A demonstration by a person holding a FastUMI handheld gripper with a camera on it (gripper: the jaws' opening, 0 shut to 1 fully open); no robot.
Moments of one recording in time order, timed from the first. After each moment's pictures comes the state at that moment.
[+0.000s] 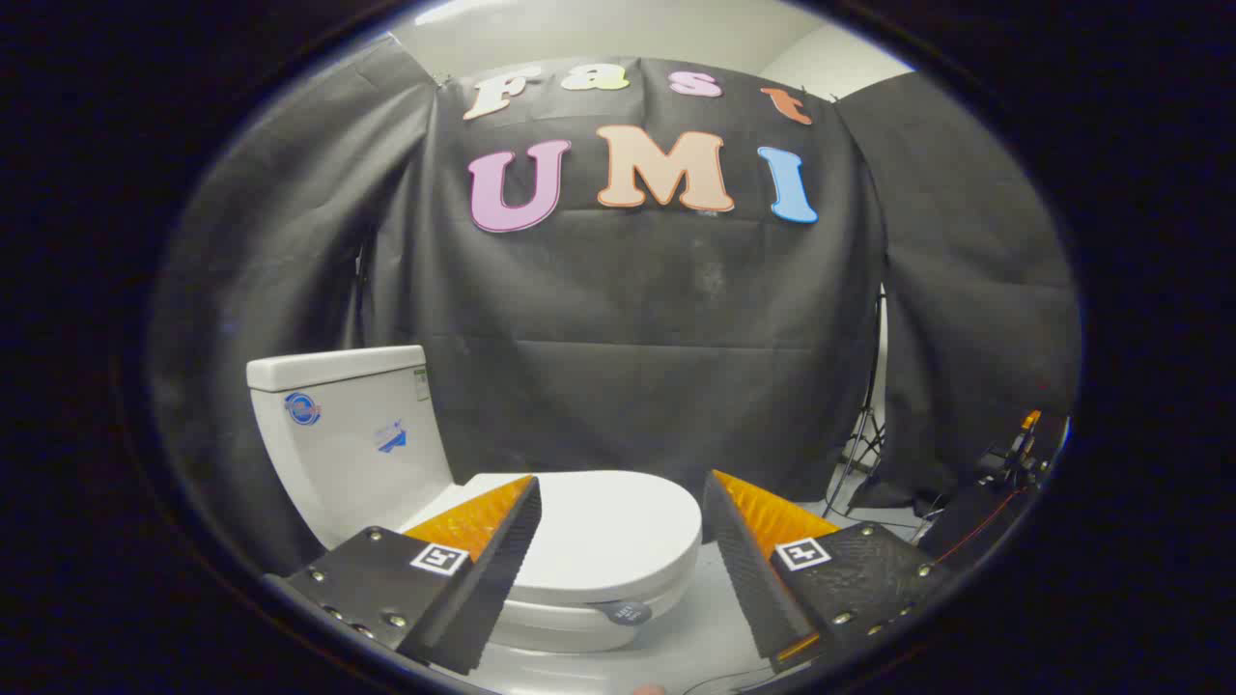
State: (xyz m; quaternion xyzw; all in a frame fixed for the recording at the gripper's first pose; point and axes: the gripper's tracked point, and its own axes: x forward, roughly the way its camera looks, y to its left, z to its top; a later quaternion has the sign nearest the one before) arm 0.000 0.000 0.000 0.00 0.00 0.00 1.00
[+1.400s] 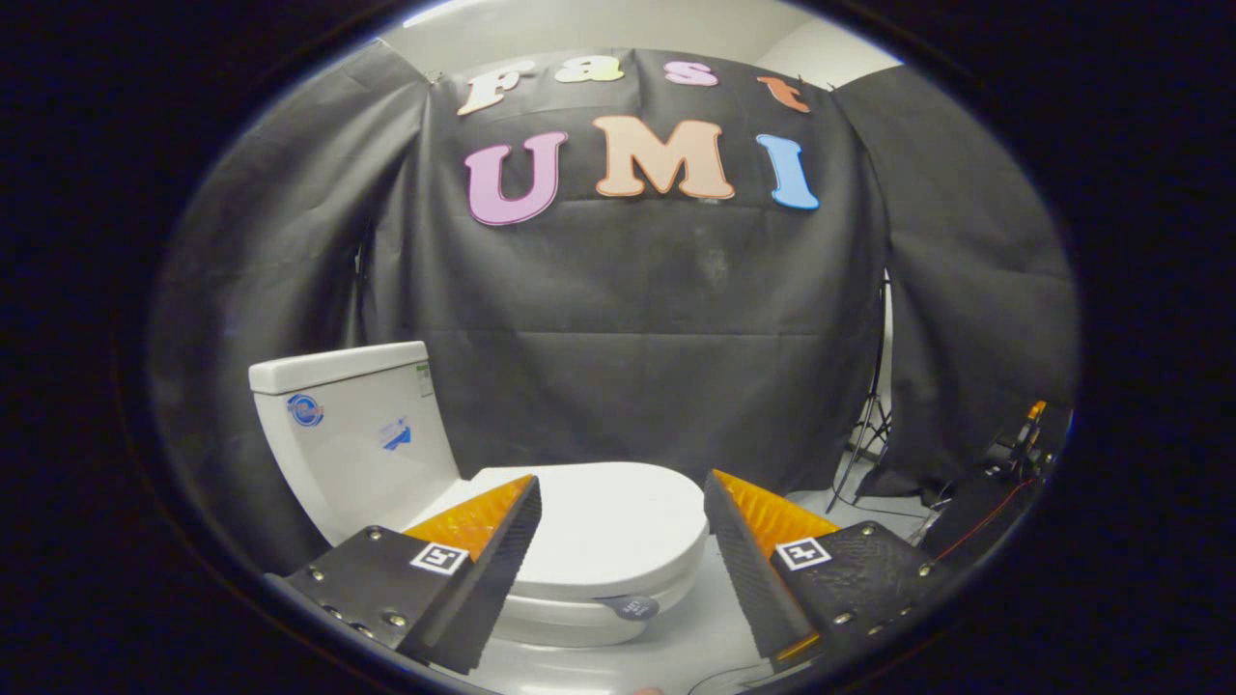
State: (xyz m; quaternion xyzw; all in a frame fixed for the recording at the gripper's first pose) arm 0.006 0.004 -0.006 0.01 0.02 0.00 1.00
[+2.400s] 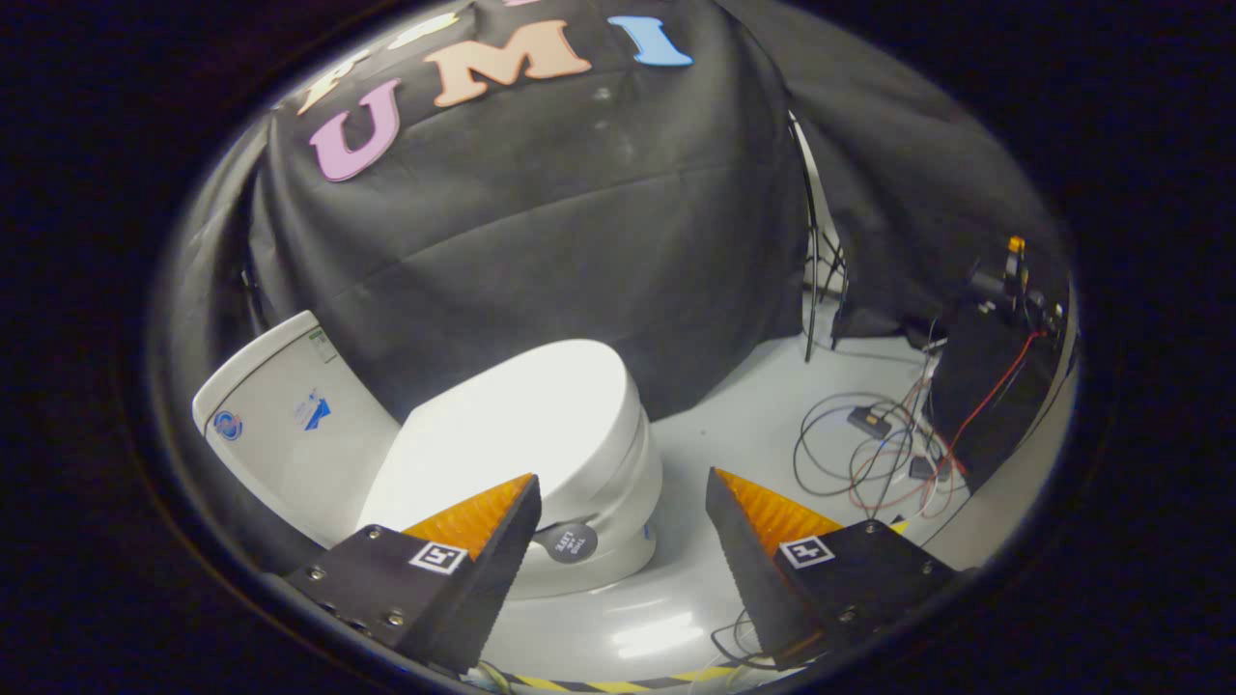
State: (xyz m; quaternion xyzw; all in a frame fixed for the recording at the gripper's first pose) arm 0.027 -0.080 -0.155 0.19 0.23 -0.07 0.95
